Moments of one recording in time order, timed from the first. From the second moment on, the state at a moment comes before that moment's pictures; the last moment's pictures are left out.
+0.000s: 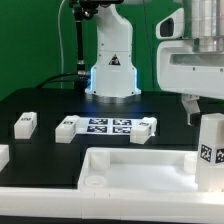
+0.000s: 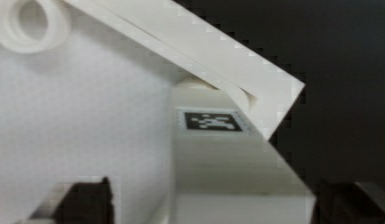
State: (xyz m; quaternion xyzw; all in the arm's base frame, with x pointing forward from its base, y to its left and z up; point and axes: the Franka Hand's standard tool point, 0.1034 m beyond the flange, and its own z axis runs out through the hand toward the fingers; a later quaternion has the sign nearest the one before) arm 0.659 0.097 0.111 -0.87 0.50 -0.02 0.06
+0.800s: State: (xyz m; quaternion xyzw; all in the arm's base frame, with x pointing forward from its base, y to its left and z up) arm 0.658 0.105 0.107 -0.98 0.19 -0.04 0.04
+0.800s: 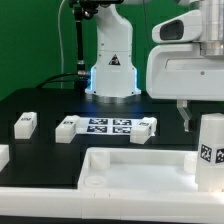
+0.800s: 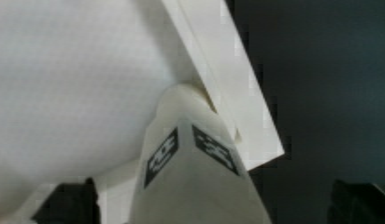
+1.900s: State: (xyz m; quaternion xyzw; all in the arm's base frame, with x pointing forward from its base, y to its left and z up) arm 0.660 0.100 0.107 -0.99 -0.16 -0.05 0.01
